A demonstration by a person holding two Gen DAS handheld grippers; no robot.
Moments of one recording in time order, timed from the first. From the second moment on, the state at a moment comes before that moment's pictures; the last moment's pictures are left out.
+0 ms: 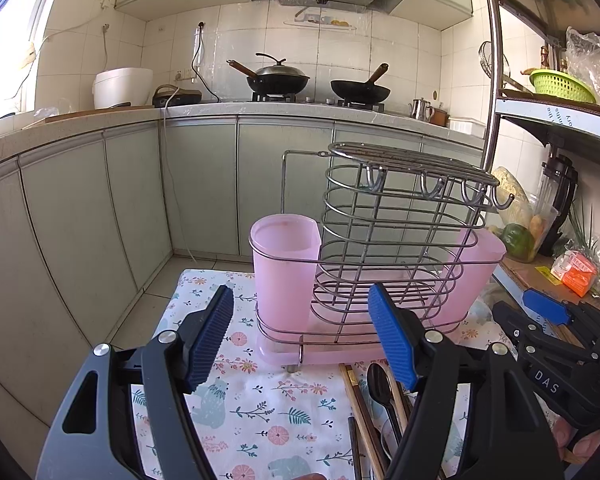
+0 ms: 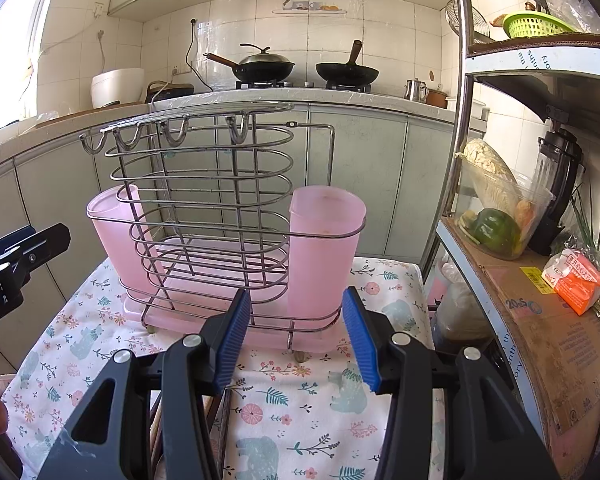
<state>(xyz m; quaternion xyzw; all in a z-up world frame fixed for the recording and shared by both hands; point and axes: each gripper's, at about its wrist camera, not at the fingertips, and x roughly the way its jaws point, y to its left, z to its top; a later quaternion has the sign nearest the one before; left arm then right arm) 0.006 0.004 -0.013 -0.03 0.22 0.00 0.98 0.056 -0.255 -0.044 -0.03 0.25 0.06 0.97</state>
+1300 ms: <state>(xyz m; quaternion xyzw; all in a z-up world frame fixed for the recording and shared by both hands) 0.013 0.003 -0.031 -0.02 0.26 0.00 0.96 0.061 -0.256 -0.060 -0.02 0.29 0.05 0.96</state>
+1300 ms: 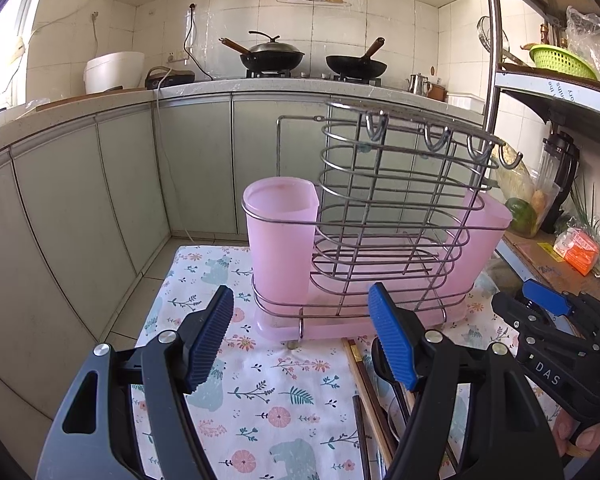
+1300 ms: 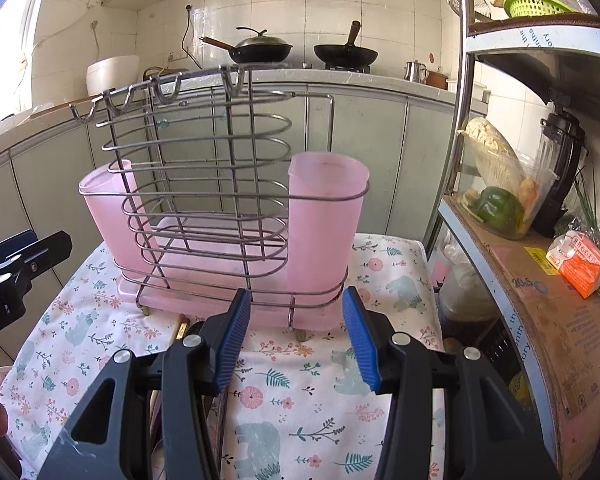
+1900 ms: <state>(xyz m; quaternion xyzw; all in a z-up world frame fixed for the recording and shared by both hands) 0.028 0.015 -0.069 -0.03 0.39 -0.07 0.92 0.066 -0.269 -0.097 0.00 0.36 0.09 0.93</state>
